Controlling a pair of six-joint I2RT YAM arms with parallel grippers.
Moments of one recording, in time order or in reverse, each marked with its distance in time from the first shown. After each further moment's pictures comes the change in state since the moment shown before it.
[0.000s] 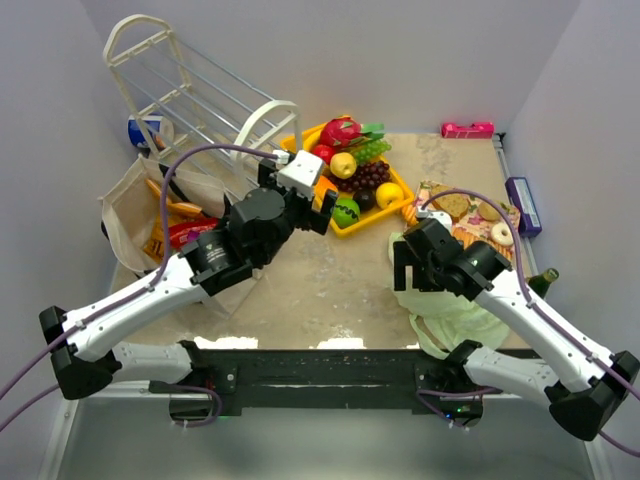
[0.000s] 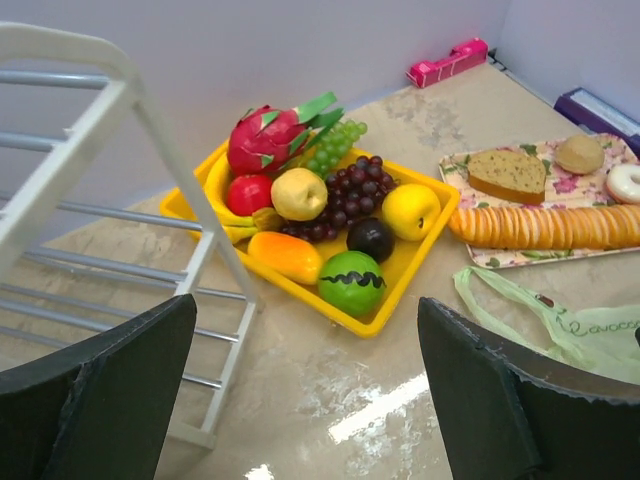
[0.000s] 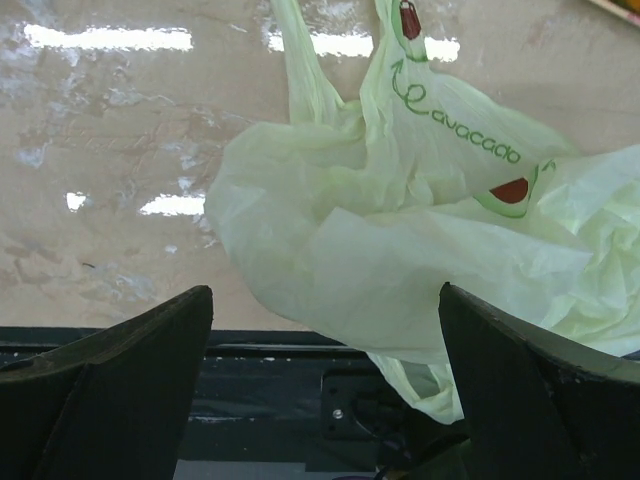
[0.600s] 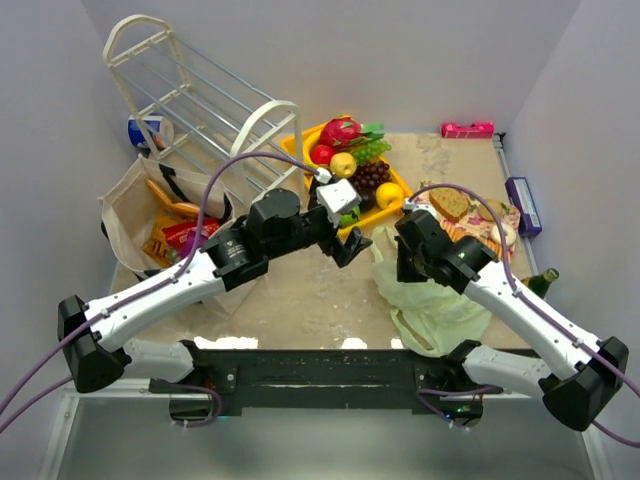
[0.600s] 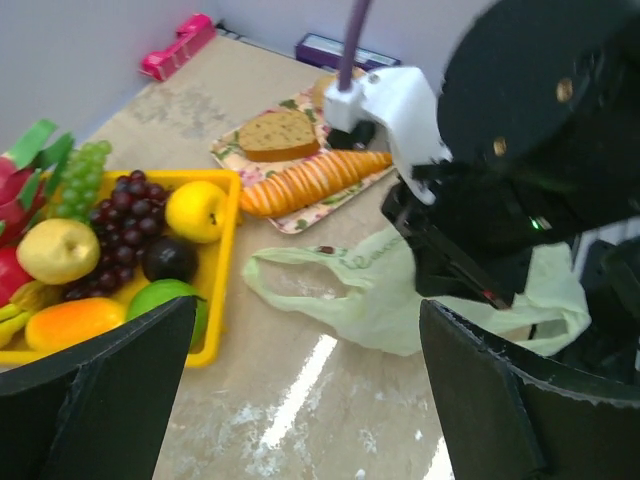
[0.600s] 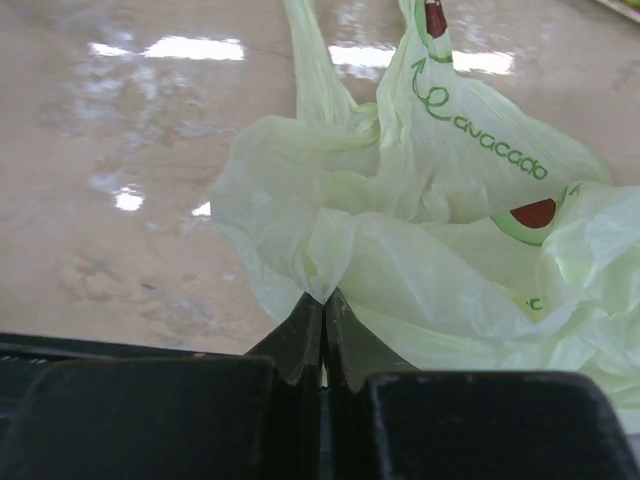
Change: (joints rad) left arm 0.023 0.095 -0.052 0.095 0.600 0.028; right arm -0.011 0.065 -0.027 0.151 -0.075 -0.008
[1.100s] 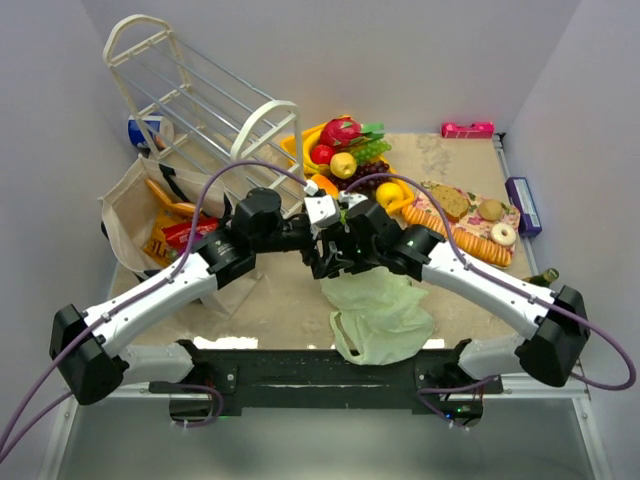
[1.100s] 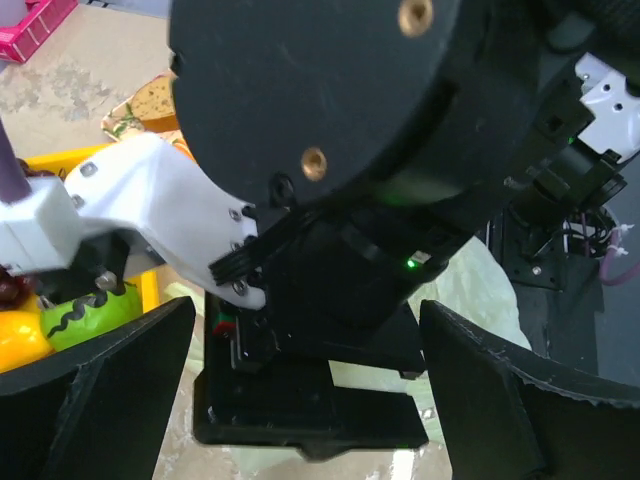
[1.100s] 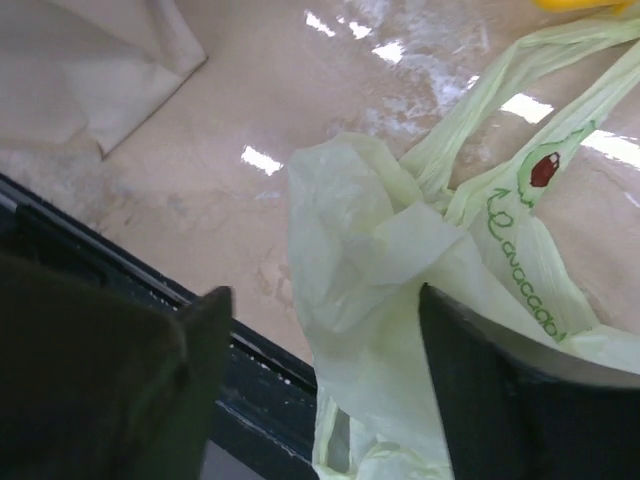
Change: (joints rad) left arm 0.167 -0.066 -0.176 0.032 0.460 0.070; right arm 0.187 0.269 0.112 0.360 -0.261 -0.034
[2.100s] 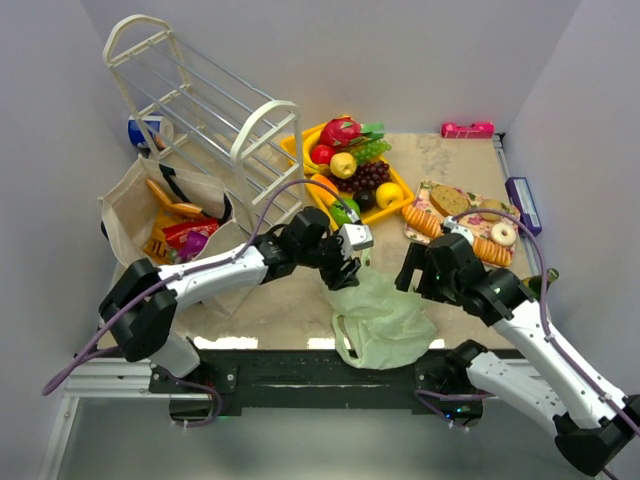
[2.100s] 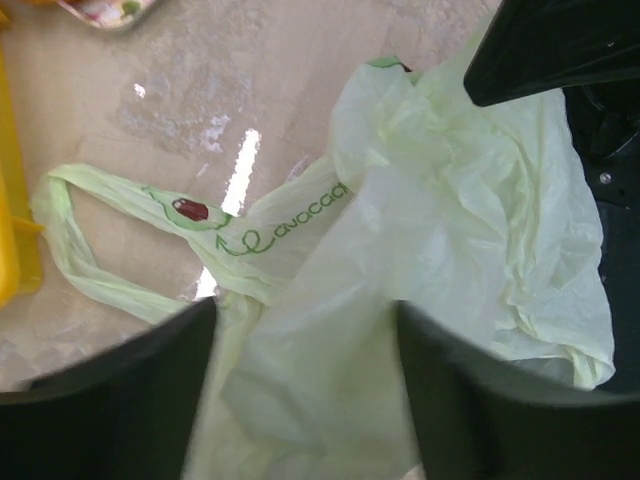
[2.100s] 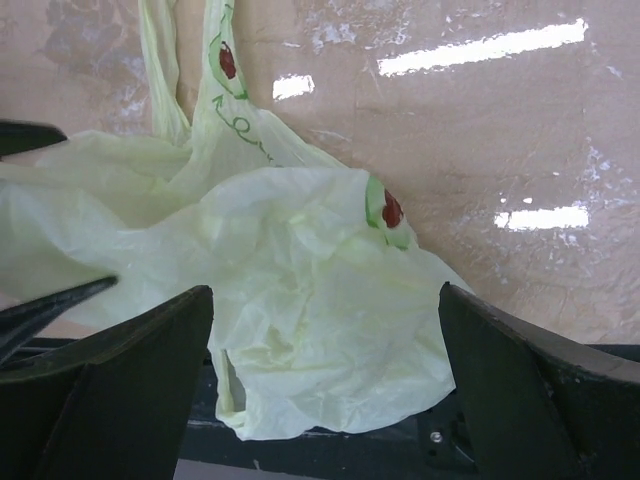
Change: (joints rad) left arm -0.071 0.306 -0.034 0.006 -0.066 0.040; right arm -0.272 -0.544 -0.266 -0.371 0.195 0.225
